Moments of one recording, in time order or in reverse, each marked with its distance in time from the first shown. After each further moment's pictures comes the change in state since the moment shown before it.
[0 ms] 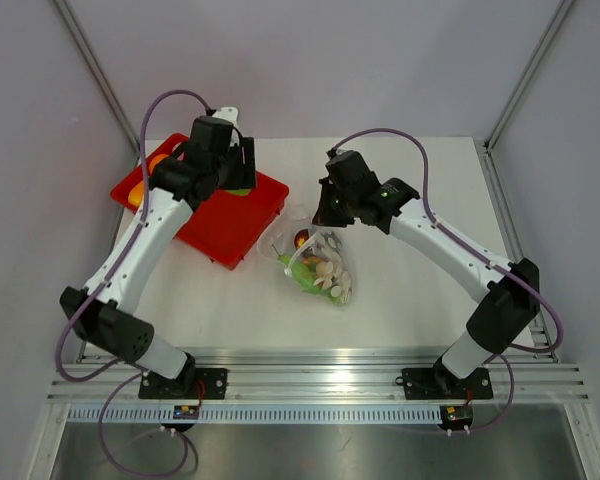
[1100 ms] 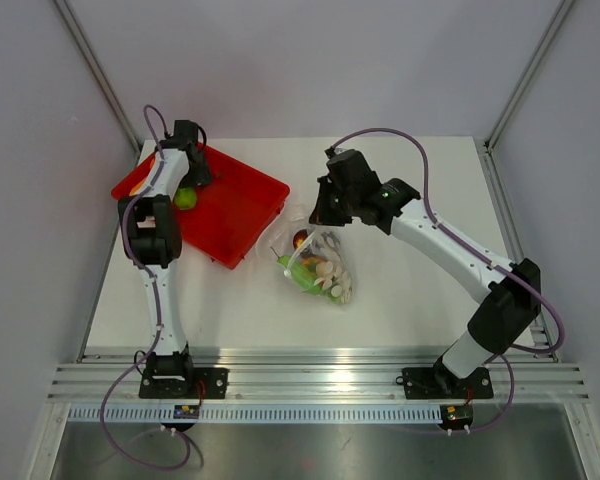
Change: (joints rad) left arm 0.388 0.740 0.335 0.027 -0.154 -0.003; right arm 0.000 -0.014 -0.009 0.036 -0.045 0.002
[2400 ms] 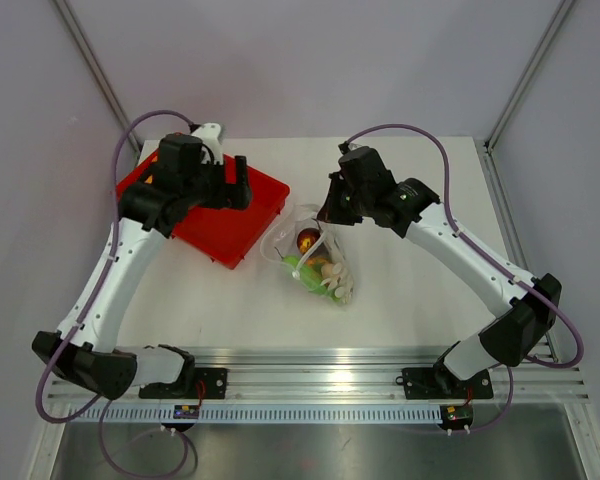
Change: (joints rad) left arm -0.402 -1.012 -0.513 -0.061 0.385 0.084; right arm 0.000 -0.085 0.022 -0.078 0.040 0.042
